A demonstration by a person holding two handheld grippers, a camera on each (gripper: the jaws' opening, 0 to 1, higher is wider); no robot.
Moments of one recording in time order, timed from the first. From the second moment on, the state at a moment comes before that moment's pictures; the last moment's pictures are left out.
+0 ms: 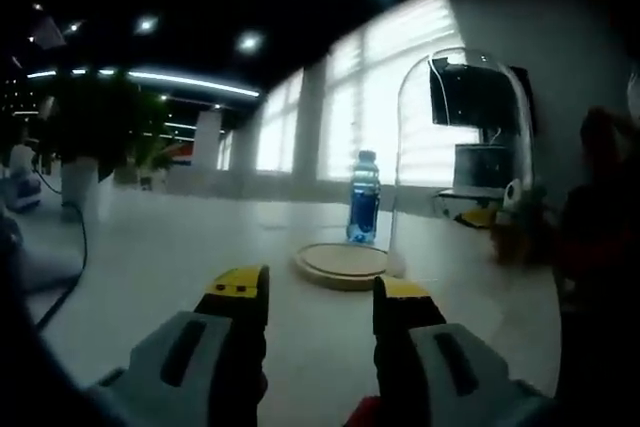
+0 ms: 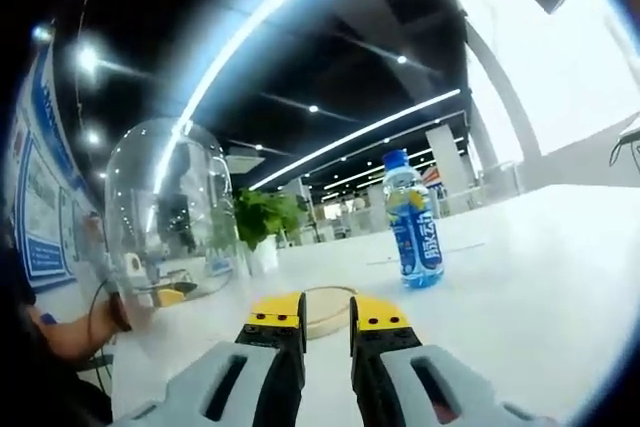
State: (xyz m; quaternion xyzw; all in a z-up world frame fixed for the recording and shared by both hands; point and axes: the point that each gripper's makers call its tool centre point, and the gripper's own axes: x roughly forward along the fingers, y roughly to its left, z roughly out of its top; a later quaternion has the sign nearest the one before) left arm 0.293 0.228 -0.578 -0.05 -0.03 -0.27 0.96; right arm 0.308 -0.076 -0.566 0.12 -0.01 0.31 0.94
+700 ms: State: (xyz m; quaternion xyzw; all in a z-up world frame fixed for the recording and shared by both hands) left arm 0.292 0.227 -0.581 -0.04 -0.02 -0.27 0.96; right arm 0.310 -0.075 -0.570 0.11 -0.01 0.30 0.95
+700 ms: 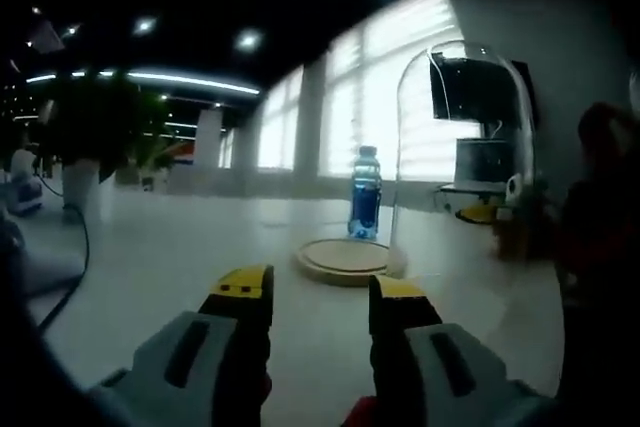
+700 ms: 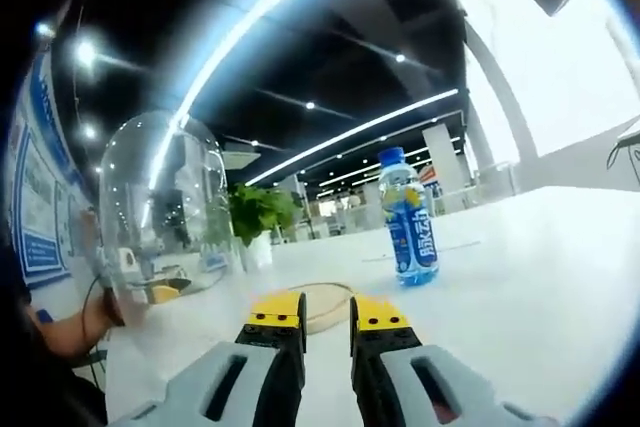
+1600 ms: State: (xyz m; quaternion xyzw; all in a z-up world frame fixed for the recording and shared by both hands) left arm 0.294 0.229 -0.583 -0.04 -0.02 -0.27 0.96; right arm 0.309 -0.068 -0.572 -0.03 -0.04 0.28 0.96
